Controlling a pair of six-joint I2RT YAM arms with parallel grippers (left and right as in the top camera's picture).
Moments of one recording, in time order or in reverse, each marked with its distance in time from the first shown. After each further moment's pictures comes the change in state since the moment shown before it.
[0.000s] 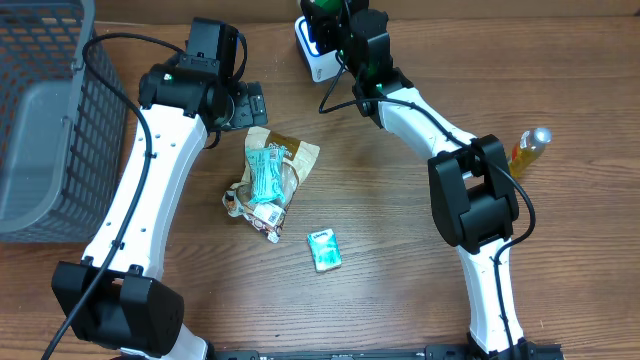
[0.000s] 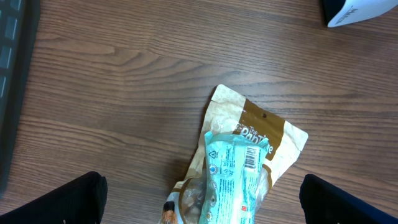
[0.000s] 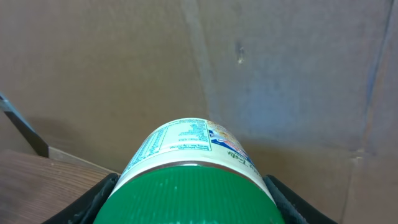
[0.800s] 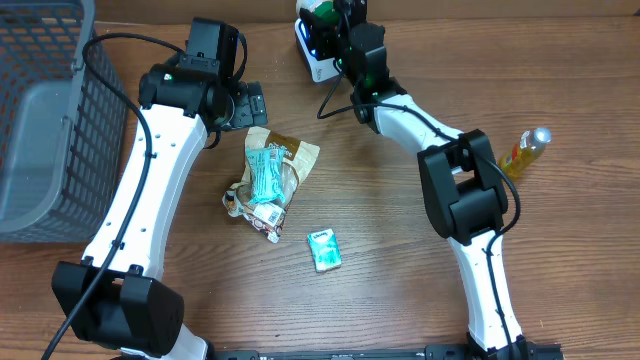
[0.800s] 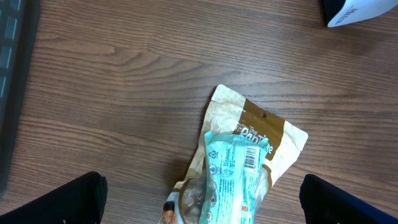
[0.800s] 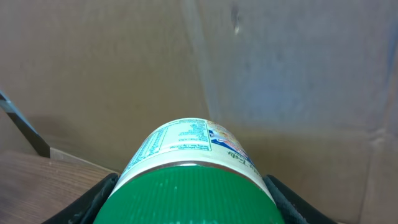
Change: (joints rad) left arm 0.000 0.000 0.000 0.000 0.000 0.000; right arm -0.010 0.080 0.000 0.114 -0.019 0.019
